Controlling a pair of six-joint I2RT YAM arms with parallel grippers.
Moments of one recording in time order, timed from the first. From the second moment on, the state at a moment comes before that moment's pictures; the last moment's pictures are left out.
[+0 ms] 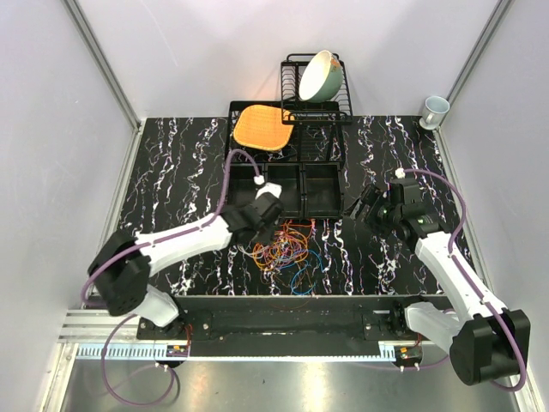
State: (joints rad) left arm -0.88 1.47 1.00 -0.54 -0.31 -0.52; right arm 0.20 1.03 0.75 -0.50 -0.20 0.71
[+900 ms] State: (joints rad) left arm -0.97 1.69 1.08 -0.47 -0.31 -0.53; right arm 0.20 1.07 0.75 -0.50 -0.20 0.71
